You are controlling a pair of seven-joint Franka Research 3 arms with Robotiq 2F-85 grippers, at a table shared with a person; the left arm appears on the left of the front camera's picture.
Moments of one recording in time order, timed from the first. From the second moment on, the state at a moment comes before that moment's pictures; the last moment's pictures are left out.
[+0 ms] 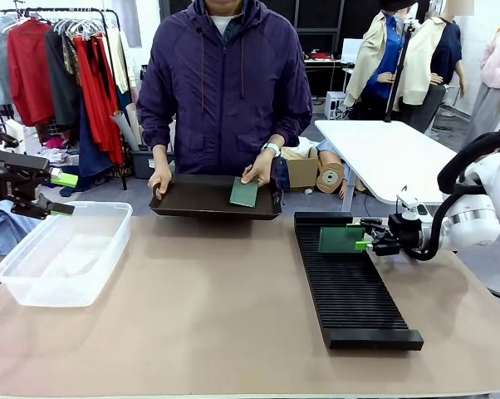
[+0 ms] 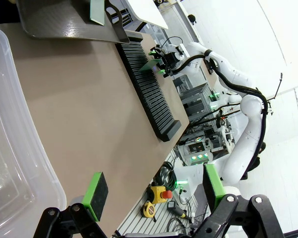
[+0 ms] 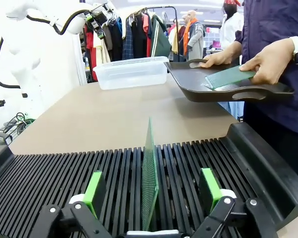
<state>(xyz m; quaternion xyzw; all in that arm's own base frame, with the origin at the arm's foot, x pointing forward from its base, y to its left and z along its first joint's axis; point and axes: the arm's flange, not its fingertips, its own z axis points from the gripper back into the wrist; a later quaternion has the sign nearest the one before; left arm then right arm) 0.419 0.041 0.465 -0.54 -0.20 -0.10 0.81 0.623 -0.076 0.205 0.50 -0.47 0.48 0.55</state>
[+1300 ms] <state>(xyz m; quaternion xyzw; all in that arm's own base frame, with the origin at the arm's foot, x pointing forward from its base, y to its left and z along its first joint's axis) 0.419 0.041 0.465 -0.54 -0.20 -0.10 0.81 0.627 -0.062 0.243 0.49 -0.48 0.49 0.53</state>
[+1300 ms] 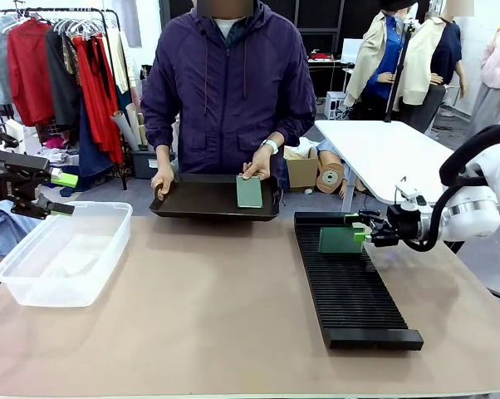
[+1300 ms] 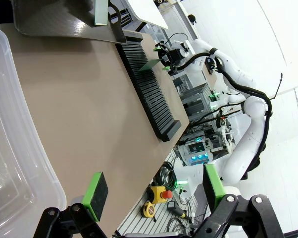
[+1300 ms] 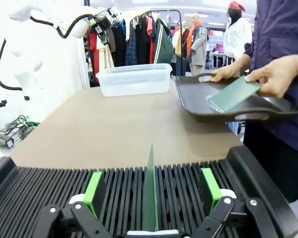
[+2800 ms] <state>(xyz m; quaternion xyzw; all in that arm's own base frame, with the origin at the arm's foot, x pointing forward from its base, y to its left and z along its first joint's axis) 0.419 0.041 0.465 -0.54 -0.20 -0.10 0.81 0.512 0.023 0.376 0.64 -0.29 0.28 0.66</state>
